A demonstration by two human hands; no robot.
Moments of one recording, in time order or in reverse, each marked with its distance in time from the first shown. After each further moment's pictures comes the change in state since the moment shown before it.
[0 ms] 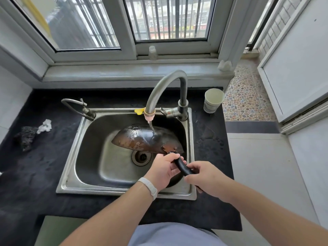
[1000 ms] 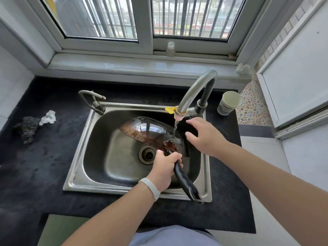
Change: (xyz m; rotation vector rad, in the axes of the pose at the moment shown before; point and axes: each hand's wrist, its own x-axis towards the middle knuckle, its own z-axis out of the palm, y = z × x) left_hand 0.007 0.025 -0.057 0.107 0.005 0.152; right_hand 0.093 -0.077 -0.002 -0.624 0.335 -0.350
